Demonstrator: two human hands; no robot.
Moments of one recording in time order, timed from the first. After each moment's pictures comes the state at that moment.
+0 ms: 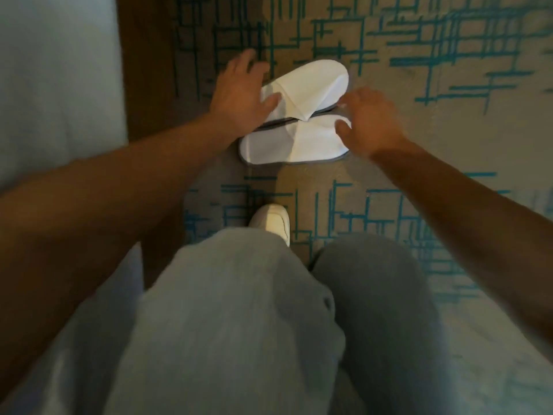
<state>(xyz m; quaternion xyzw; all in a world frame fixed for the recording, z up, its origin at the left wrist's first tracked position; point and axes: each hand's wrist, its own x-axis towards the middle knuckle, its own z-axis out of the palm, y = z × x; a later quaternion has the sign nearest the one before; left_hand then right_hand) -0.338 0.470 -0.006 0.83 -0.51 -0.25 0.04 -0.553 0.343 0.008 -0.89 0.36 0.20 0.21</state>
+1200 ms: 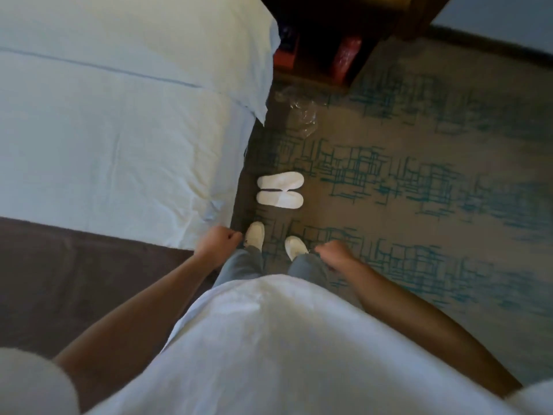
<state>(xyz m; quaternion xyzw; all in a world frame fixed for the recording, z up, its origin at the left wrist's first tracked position) -0.463 0.660 0.642 0.87 -0.17 -0.46 0.08 -0.660 0.445 0.601 -0.65 0.52 0.39 0.39</state>
